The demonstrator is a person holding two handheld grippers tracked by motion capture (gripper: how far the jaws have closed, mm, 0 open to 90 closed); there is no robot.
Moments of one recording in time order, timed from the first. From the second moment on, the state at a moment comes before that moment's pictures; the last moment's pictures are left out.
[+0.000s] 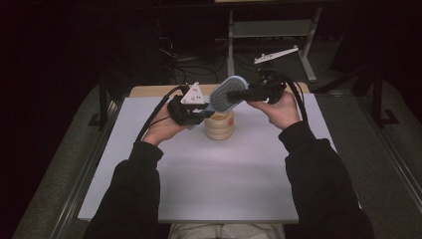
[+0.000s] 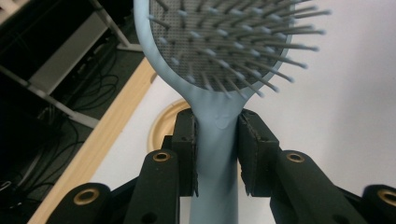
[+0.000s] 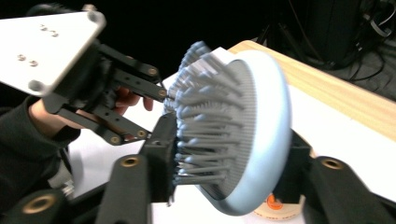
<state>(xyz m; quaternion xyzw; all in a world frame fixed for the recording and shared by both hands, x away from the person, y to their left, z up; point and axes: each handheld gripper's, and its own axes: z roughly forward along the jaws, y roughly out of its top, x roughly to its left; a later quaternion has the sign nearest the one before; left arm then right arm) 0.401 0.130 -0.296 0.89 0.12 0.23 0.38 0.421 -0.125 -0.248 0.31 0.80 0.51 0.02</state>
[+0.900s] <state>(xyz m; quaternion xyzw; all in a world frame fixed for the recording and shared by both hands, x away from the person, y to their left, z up) 0.402 0.175 -0.293 0.83 0.17 0.14 0.52 0.414 -0.112 -0.206 0.27 0.82 0.50 0.08</state>
